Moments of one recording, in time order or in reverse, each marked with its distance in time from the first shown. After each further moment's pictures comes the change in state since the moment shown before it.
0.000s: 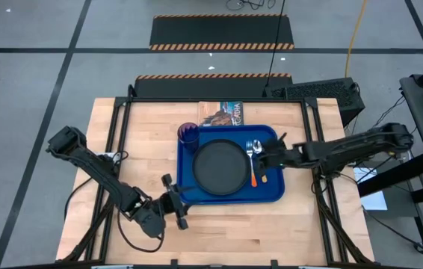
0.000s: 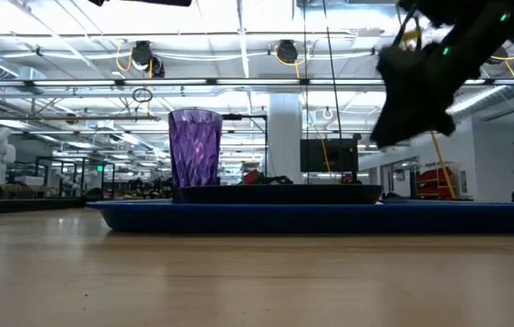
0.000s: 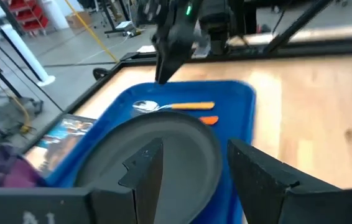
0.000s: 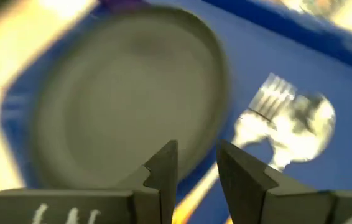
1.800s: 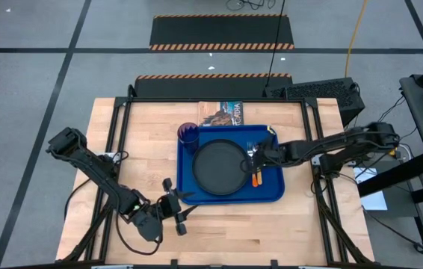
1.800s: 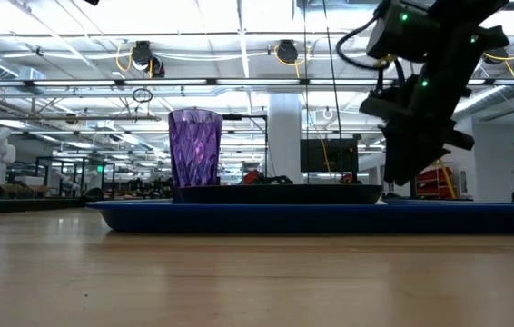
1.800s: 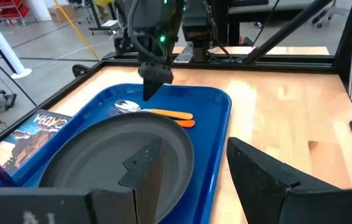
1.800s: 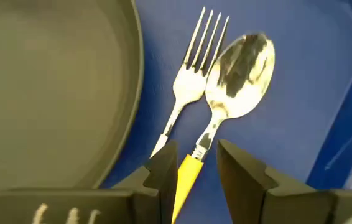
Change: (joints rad) left arm -0.027 0.011 0.000 0.054 0.031 -0.057; right arm -0.056 0.235 0.108 -0.223 -0.024 0.239
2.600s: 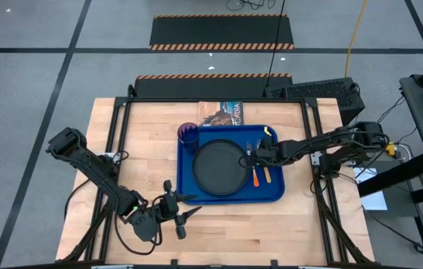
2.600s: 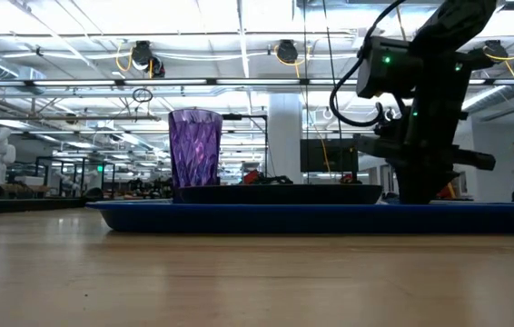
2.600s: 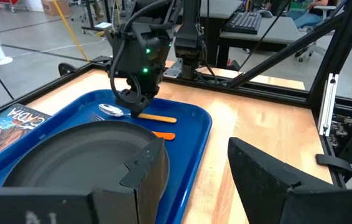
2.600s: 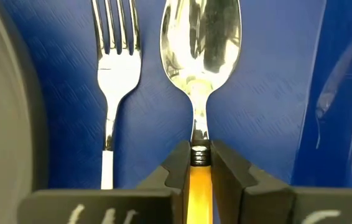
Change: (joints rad) left arm -0.017 0.000 0.000 0.121 0.001 -0.057; right arm -0.062 0.143 0.000 -0.034 -0.056 0.272
